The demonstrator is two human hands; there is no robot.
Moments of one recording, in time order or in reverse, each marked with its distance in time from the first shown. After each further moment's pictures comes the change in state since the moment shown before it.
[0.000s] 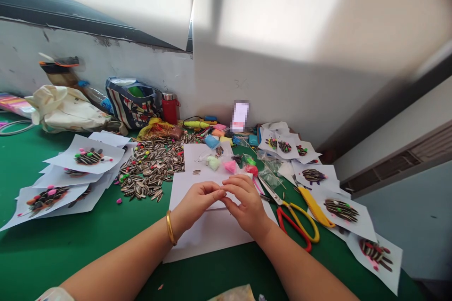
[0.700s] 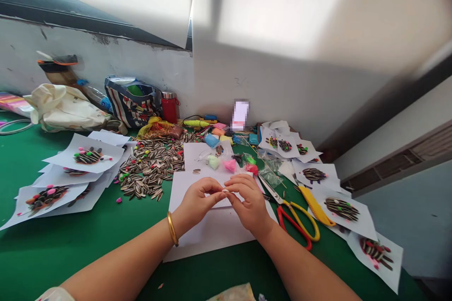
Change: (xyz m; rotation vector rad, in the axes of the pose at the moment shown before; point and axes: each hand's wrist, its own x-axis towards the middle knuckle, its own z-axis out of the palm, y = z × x) left_hand 0.000 -0.006 -0.002 0.355 0.106 0.291; right_hand -0.001 0.000 -0.001 0.080 0.051 0.066
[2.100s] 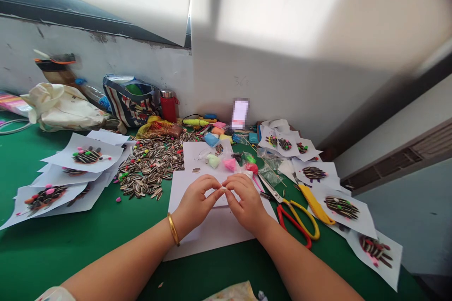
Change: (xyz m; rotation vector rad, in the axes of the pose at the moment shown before) left_hand -0.004 0.000 0.000 0.303 0.043 0.181; right_hand 0.000 0.000 0.001 -0.089 -0.141 0.047
